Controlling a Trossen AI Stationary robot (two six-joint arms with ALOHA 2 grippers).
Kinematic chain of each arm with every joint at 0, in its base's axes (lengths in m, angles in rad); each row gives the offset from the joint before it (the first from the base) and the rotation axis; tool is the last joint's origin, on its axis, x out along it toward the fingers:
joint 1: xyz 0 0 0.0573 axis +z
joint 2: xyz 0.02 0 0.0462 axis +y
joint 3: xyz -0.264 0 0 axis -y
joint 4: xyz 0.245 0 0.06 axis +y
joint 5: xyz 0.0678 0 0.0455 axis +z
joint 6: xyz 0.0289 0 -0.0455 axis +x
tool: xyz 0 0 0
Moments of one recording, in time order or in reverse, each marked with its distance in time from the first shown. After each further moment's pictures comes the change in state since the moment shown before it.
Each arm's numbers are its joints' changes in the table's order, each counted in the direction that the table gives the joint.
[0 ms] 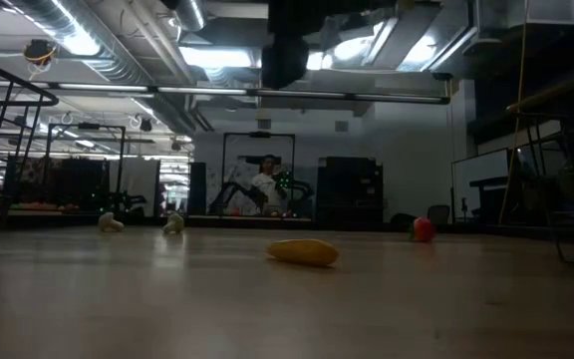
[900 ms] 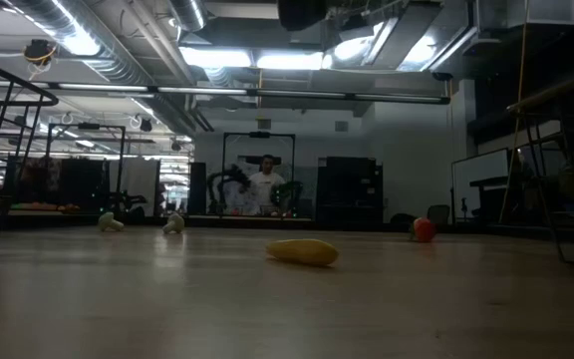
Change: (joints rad) left arm -0.076 0.000 0.000 -0.222 0.002 0.002; right arm -0.007 0.006 0.000 -0.318 -0.128 -0.399
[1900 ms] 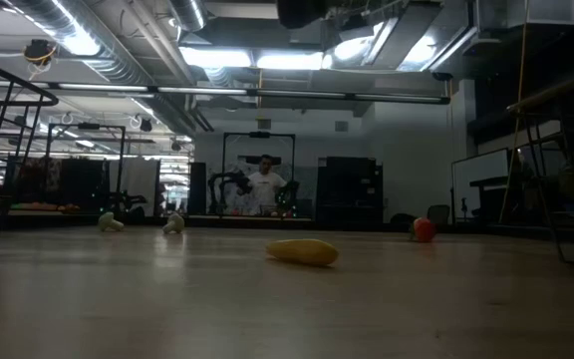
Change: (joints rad) left arm -0.014 0.000 0.000 0.008 -0.003 0.037; right arm -0.036 0.000 0.000 -0.015 0.106 -0.002
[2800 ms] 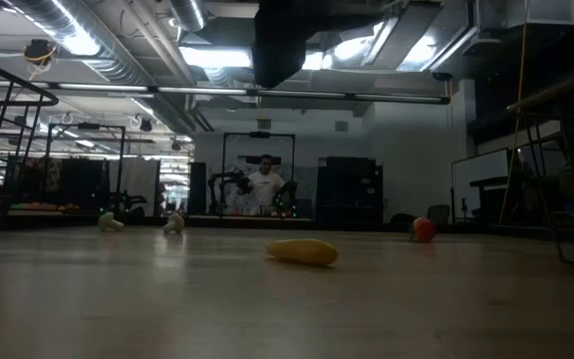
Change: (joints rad) left arm 0.041 0.001 0.001 0.275 0.002 0.125; right arm 0.009 -0.001 0.002 0.420 0.538 0.280
